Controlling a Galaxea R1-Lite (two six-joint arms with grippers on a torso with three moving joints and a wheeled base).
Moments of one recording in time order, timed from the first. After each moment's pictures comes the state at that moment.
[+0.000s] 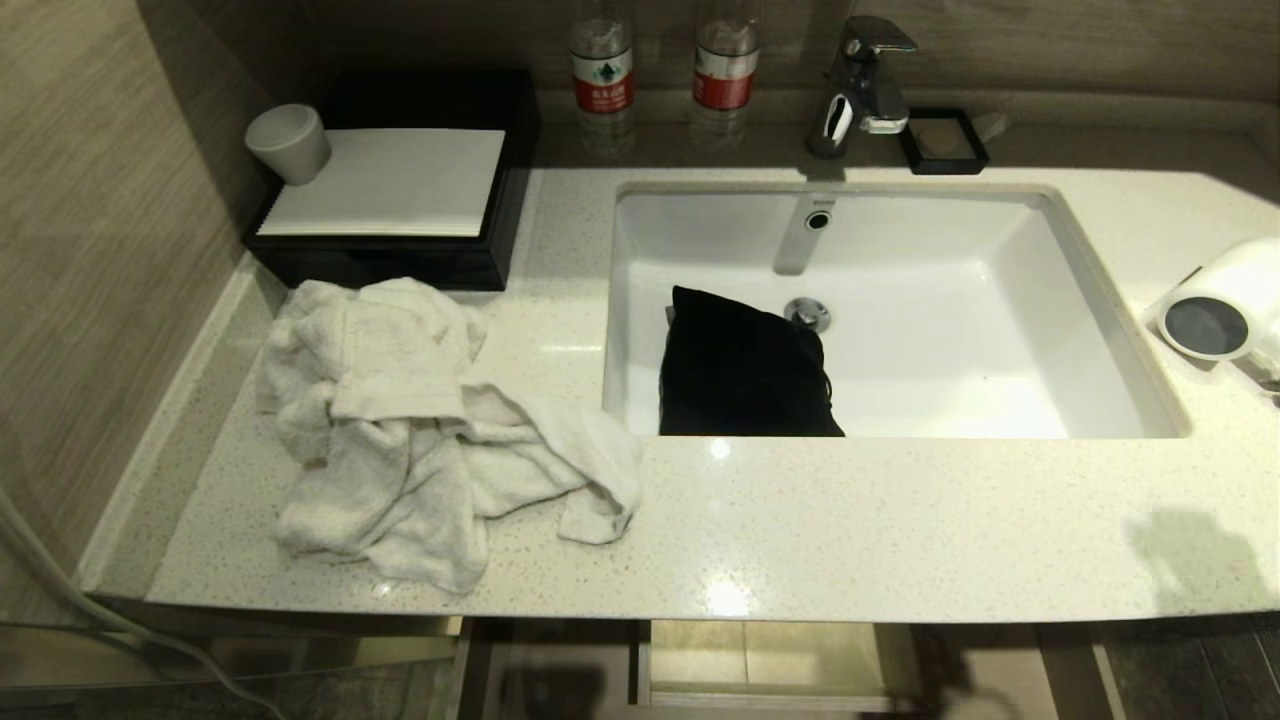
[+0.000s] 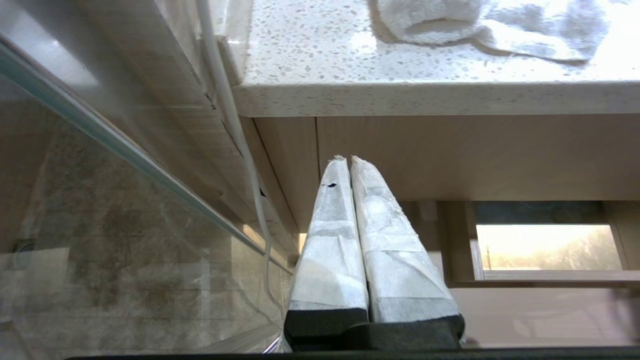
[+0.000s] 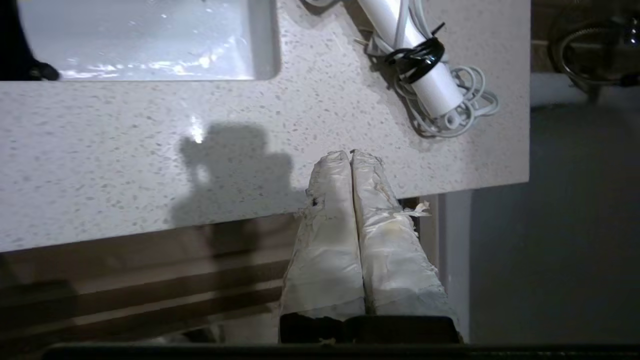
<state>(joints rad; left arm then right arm) 0.00 0.00 0.00 0.00 0.00 0.00 -0.04 0.83 -1.16 0.68 -0.29 -0.15</state>
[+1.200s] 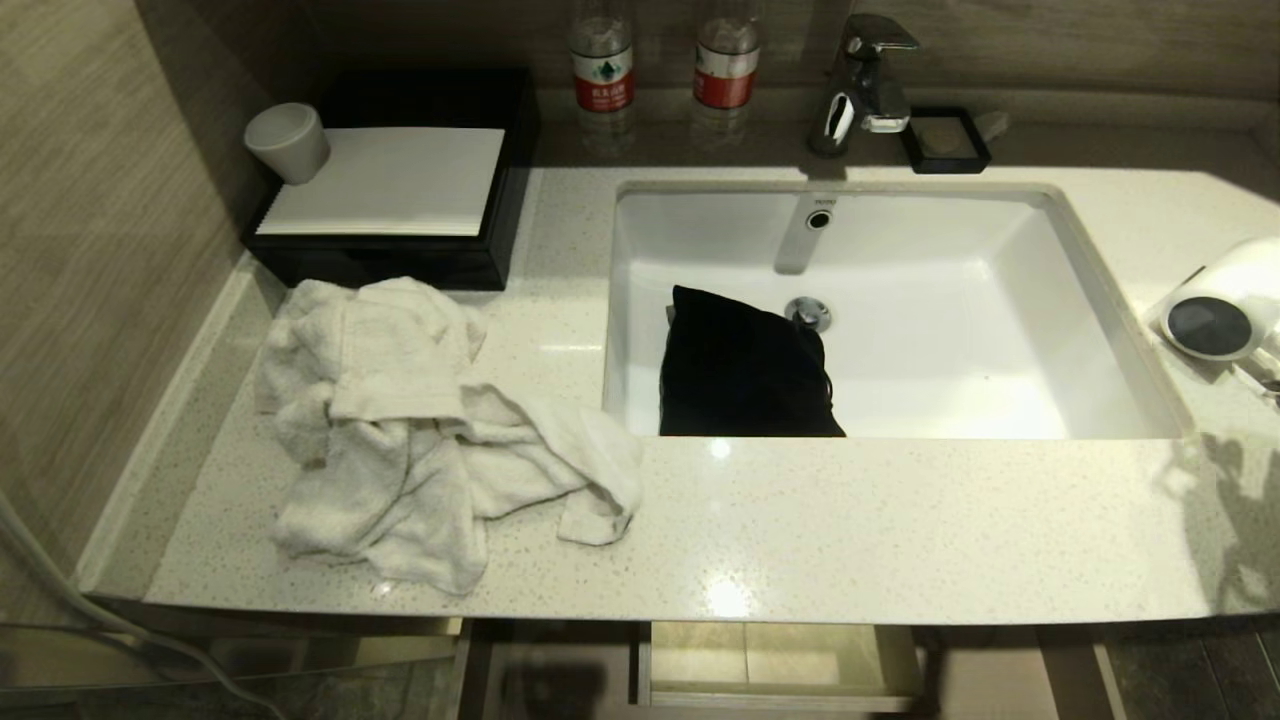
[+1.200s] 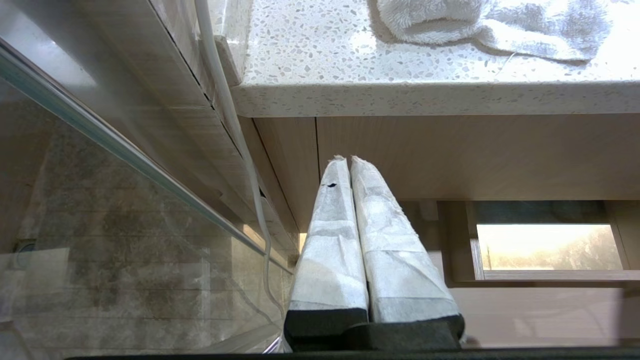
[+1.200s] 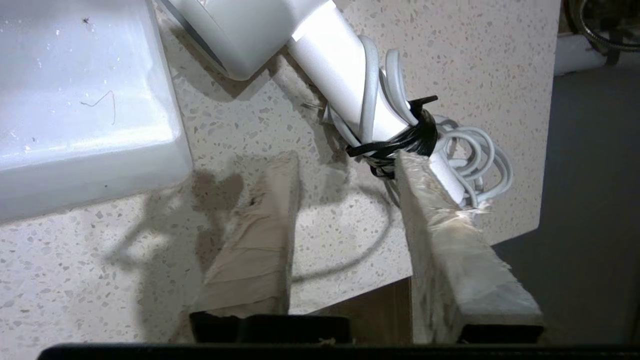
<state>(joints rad) 0.00 0.00 0.00 0.00 0.00 0.00 -0.42 1.34 -1.31 0.50 -0.08 -0.25</state>
